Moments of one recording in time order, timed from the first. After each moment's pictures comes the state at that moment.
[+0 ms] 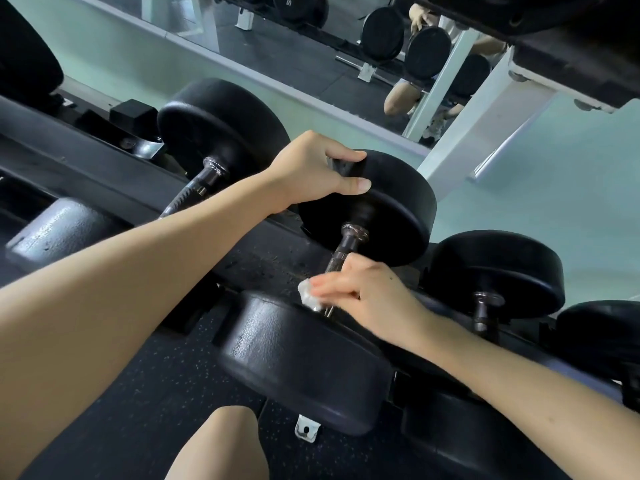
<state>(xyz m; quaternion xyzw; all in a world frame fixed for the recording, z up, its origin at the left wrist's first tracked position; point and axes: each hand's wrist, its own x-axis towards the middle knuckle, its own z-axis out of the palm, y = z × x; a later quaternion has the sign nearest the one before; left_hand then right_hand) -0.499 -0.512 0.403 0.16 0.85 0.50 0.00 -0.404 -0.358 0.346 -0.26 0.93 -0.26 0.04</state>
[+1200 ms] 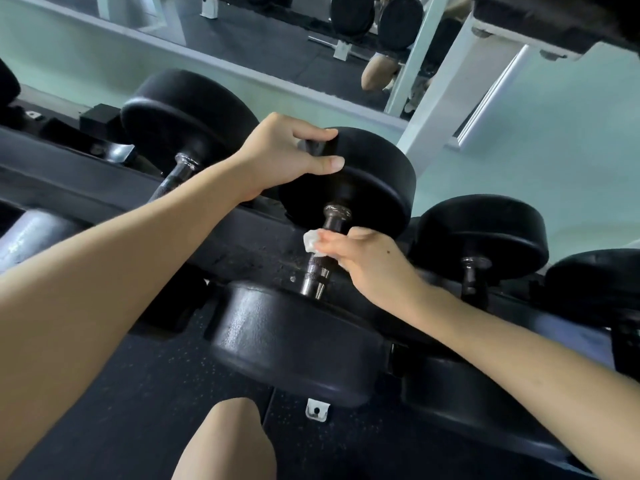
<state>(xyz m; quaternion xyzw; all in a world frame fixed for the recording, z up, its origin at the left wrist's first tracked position) -0.497 -0.513 0.406 0.16 0.85 0.50 0.02 -0.407 -0.348 0.345 -0.27 0.94 -0.17 -0.09</state>
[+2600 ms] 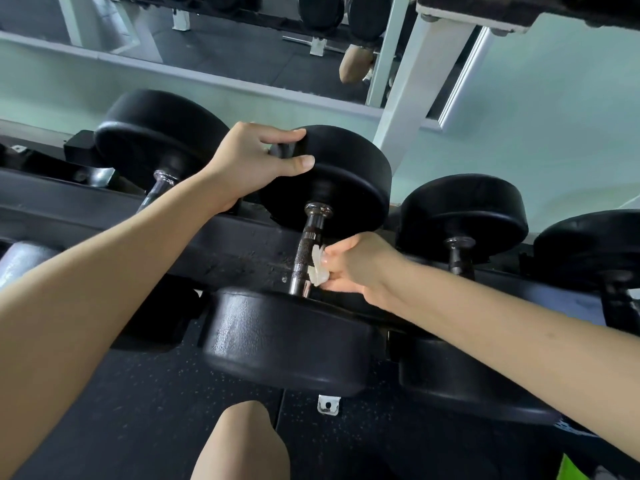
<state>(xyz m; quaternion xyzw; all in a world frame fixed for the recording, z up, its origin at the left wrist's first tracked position) -0.496 -0.510 0.401 0.15 0.84 0.52 -0.01 -0.400 -0.365 0.364 0.26 0.72 -0.61 0.19</state>
